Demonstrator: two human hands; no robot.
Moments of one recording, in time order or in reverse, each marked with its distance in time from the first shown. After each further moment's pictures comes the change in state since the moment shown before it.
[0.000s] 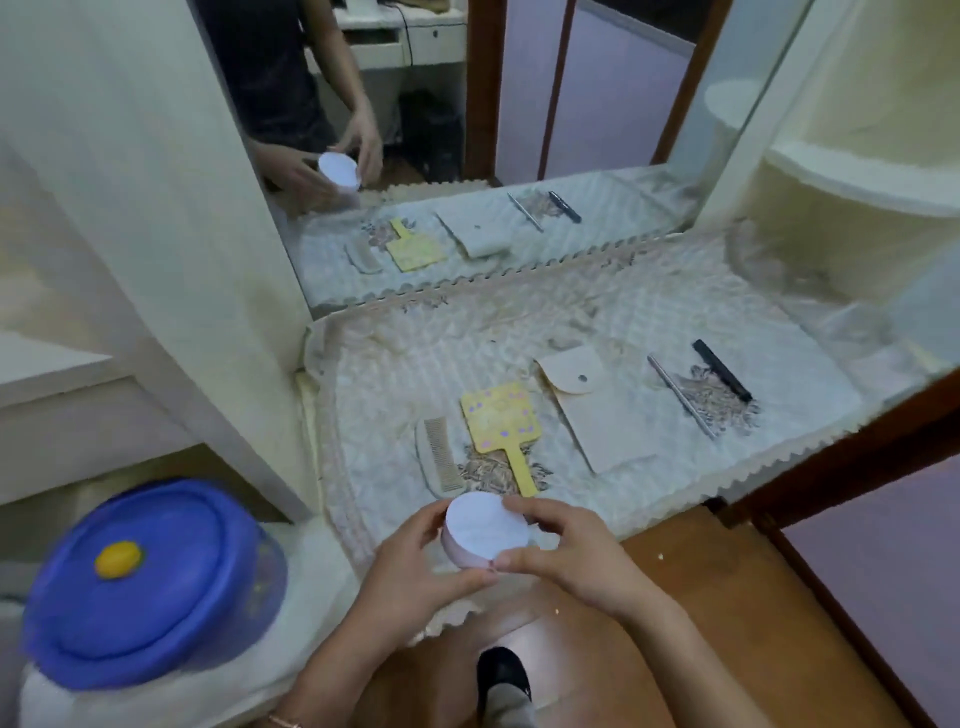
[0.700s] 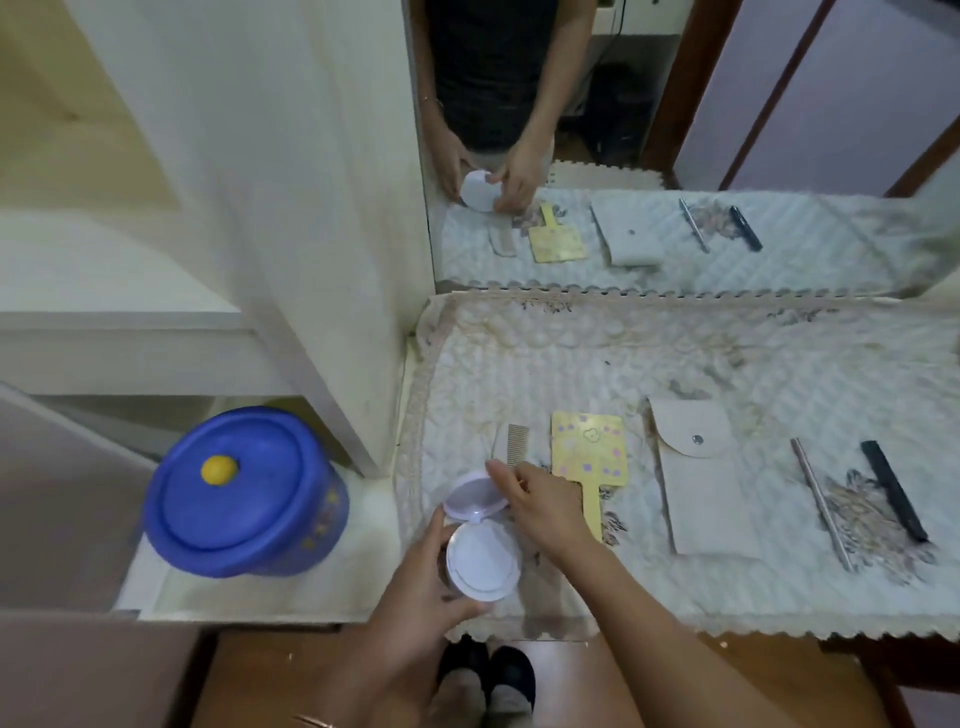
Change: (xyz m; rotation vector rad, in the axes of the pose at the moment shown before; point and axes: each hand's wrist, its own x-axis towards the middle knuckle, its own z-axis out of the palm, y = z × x) left_hand 0.001 -0.029 0.021 -0.111 0.235 -0.184; right_hand 0.118 -0.019 0.035 -0.380 -0.212 -0.148
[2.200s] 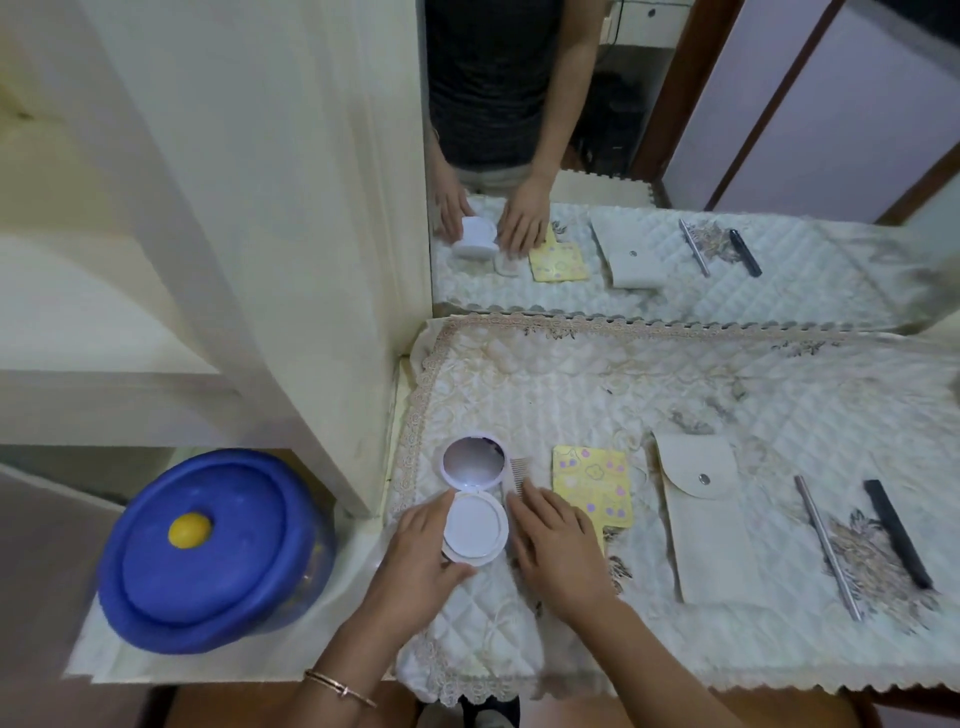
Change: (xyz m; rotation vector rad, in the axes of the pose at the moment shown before) left_hand 0.067 0.006 -0.024 0.477 0.114 0.089; right_hand 0.020 0.044 0.013 -0.604 0.103 -0.156
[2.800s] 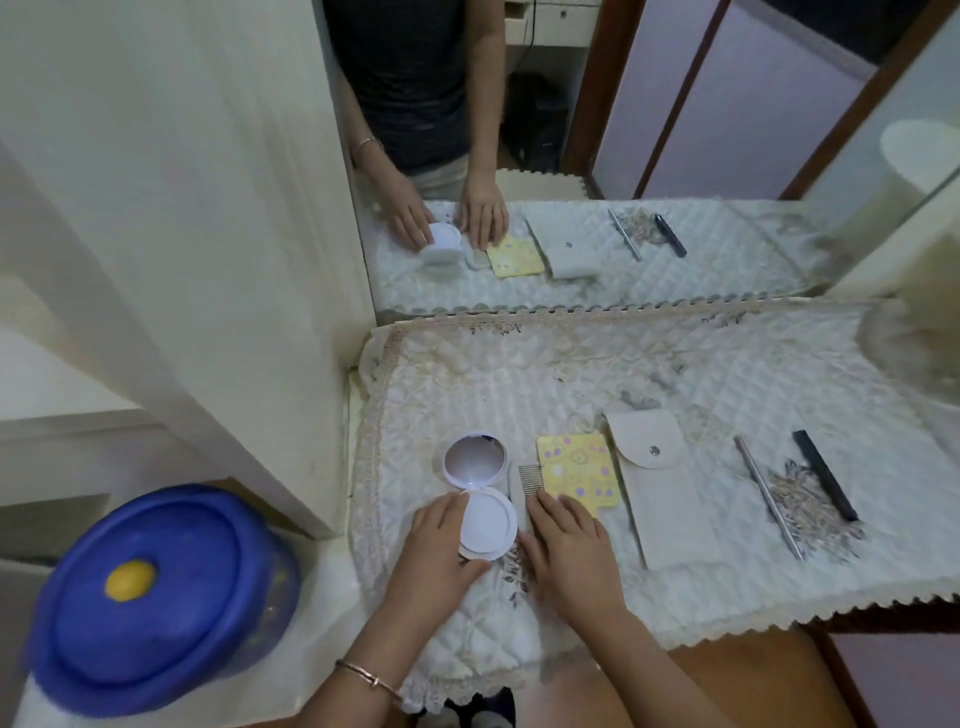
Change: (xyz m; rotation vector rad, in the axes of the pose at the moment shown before) left_hand 0.016 0.026 0.025 0.086 -0.039 0.132; right_hand -0.031 0.016 -0.007 -0.056 0.155 0.260
